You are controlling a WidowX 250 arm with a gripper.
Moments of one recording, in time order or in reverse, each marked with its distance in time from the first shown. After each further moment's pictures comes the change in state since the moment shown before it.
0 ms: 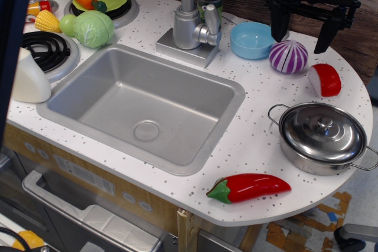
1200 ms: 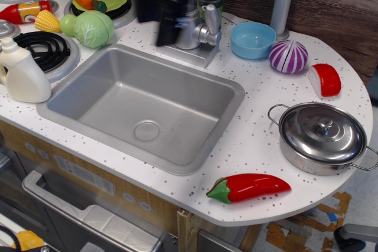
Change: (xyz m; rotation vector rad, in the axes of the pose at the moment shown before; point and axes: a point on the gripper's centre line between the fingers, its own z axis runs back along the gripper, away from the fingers) arm -0.113 0.161 0.035 0.129 0.145 -0.621
